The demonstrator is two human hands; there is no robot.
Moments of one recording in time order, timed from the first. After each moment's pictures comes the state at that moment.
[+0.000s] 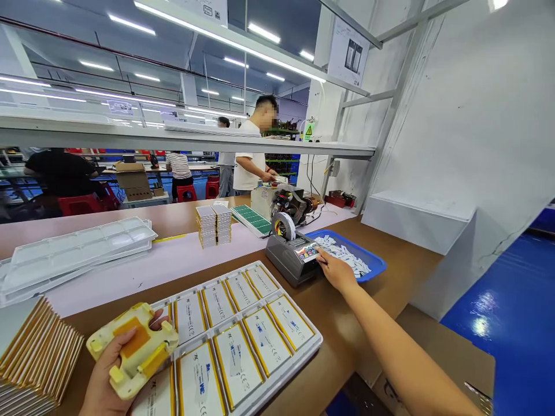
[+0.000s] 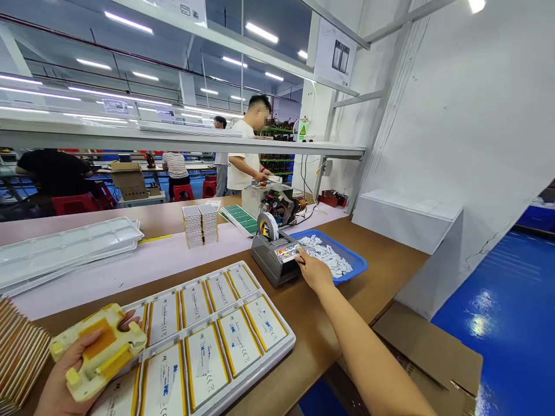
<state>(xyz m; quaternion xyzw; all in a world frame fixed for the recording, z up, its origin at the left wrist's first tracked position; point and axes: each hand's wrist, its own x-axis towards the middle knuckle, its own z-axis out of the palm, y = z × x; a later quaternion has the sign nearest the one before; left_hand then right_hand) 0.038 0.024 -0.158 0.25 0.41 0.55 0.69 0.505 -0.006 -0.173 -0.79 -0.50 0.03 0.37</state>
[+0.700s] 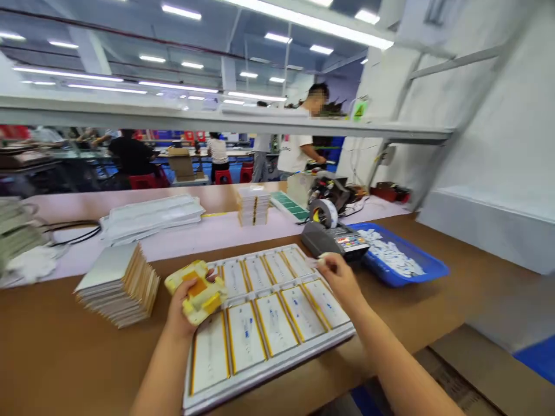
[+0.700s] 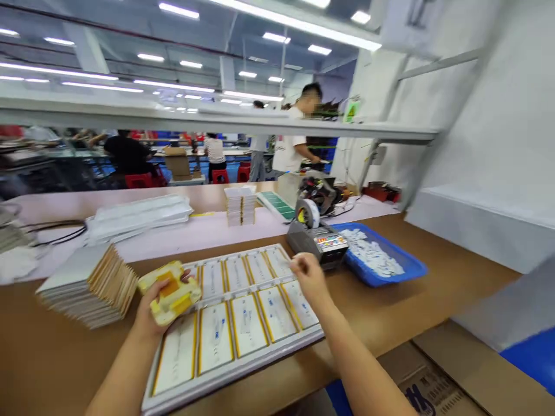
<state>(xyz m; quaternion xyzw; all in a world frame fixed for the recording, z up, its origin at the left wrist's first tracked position) 0.034 0.022 -0.173 0.20 0.32 0.56 0.74 0.356 -0.024 -0.174 -0.56 -0.50 0.27 0.60</state>
